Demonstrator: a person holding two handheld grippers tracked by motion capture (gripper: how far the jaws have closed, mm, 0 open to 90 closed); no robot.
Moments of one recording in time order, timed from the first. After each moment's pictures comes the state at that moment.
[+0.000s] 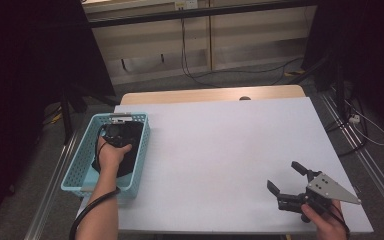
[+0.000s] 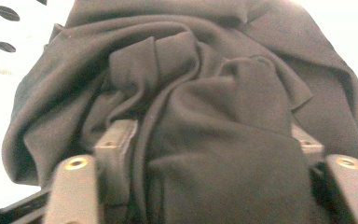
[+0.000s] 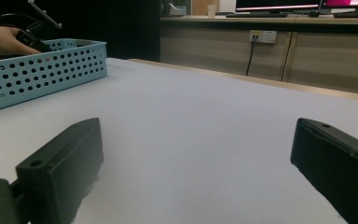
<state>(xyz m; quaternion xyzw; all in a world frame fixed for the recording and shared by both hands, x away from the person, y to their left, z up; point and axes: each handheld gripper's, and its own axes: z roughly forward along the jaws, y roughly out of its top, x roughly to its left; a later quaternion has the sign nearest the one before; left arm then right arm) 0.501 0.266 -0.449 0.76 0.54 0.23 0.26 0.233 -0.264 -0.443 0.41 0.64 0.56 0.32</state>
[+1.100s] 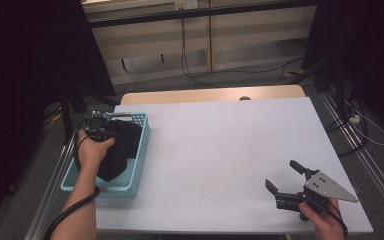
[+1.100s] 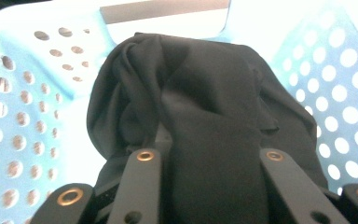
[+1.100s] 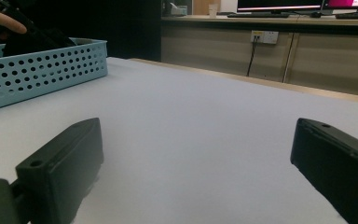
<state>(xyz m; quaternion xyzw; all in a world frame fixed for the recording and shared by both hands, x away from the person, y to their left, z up) 0.488 0.292 -0.400 0.76 0.56 0.18 0.29 0.237 -0.261 -0.442 0.41 0.65 0.56 0.32</state>
